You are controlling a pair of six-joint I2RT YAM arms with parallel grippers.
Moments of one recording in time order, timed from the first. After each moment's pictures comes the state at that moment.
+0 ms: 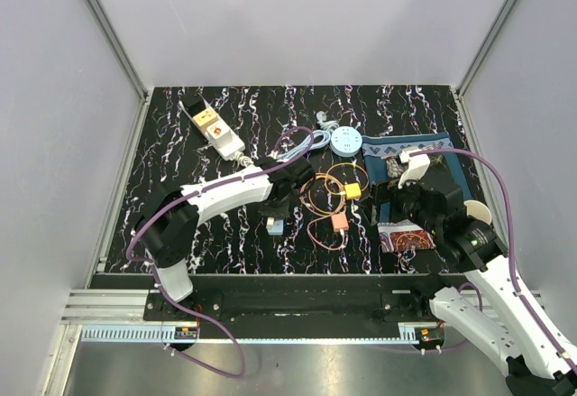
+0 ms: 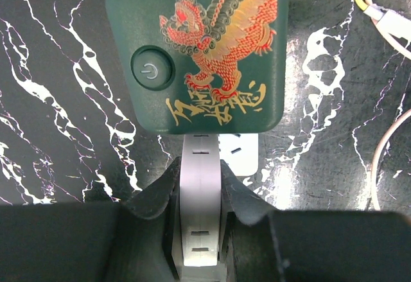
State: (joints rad) left arm -0.86 1.77 1.31 -0.97 -0.30 -0.72; right arm 0.51 0.66 0.85 -0.66 -0.03 0.22
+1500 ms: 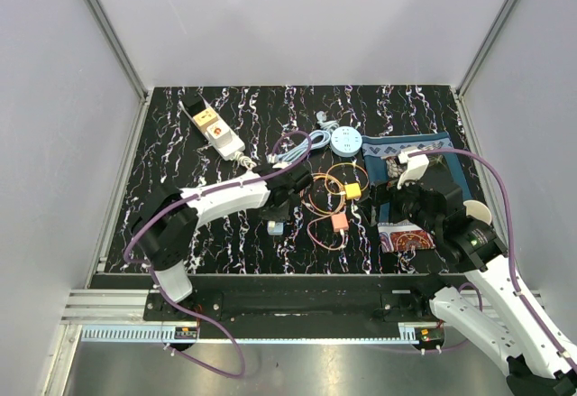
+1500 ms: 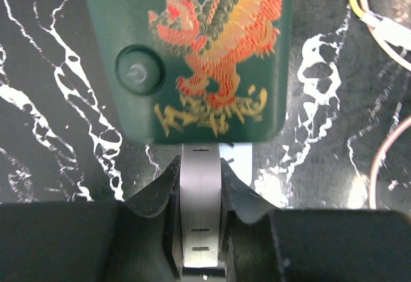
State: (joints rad) left arm -0.87 1.75 1.23 -0.89 -0.30 -0.74; right arm 0.52 0.66 0.85 -0.66 -0.03 0.21
